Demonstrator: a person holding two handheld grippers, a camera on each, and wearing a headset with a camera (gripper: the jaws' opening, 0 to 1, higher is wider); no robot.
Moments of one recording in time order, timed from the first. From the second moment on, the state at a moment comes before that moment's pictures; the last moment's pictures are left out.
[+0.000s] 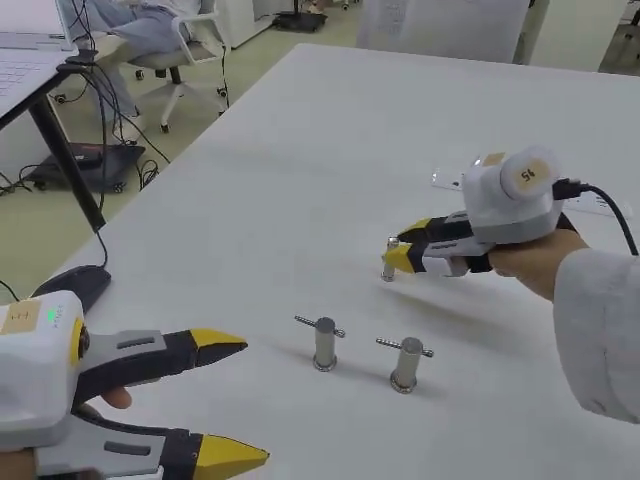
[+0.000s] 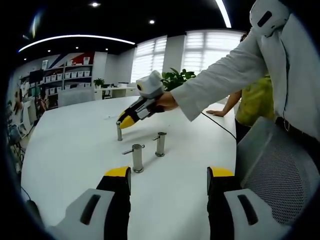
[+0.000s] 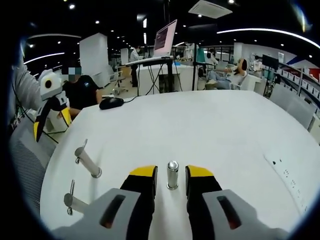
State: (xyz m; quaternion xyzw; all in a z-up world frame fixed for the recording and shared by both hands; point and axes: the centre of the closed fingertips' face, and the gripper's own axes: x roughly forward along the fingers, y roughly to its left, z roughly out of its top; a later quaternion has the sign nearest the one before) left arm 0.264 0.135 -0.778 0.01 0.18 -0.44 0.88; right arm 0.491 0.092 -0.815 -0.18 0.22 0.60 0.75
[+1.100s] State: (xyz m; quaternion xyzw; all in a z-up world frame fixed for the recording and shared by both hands) left arm 0.265 0.131 -0.769 0.02 0.17 -0.44 0.88; right arm 0.484 0.056 -0.805 -0.21 0.22 0.58 0.76
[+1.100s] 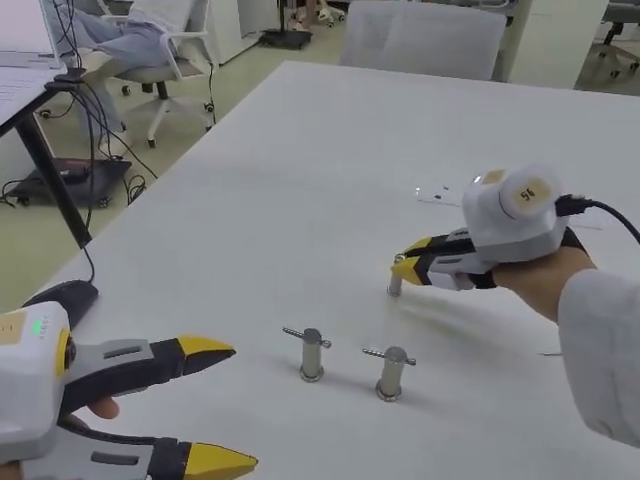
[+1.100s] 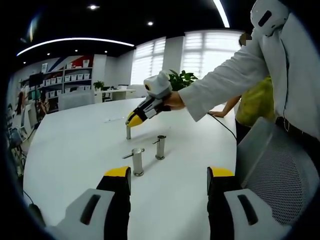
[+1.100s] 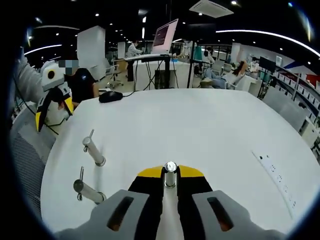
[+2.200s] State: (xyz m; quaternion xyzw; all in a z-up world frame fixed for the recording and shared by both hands) left arm 0.254 0.101 -0.753 0.03 0.14 -0.46 0.87; right arm 0.391 -0.043 -0.791 -0.19 0.27 0.50 0.80
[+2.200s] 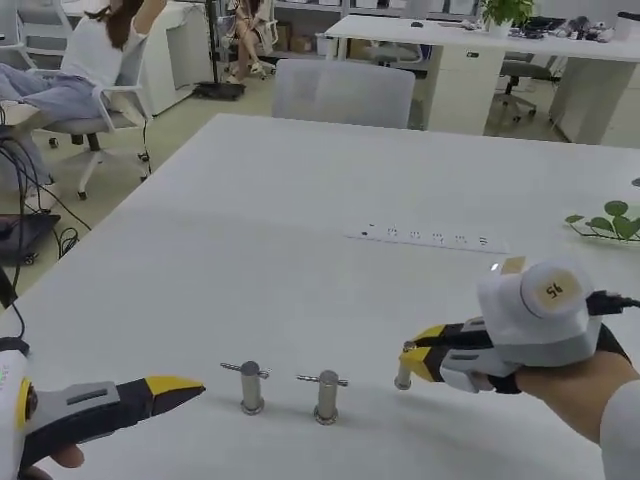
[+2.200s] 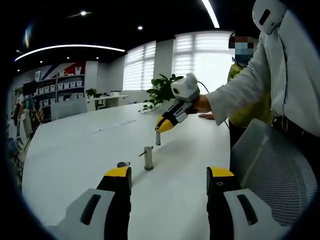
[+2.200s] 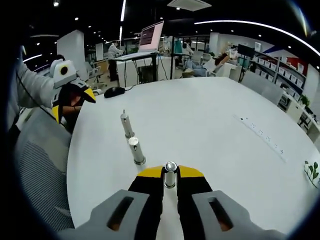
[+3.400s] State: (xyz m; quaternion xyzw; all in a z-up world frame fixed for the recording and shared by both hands) left arm 0.251 0.089 -0.751 0.03 0.13 -0.47 0.87; right arm 0.334 -0.063 -0.816 -0.15 0.30 0.41 0.85
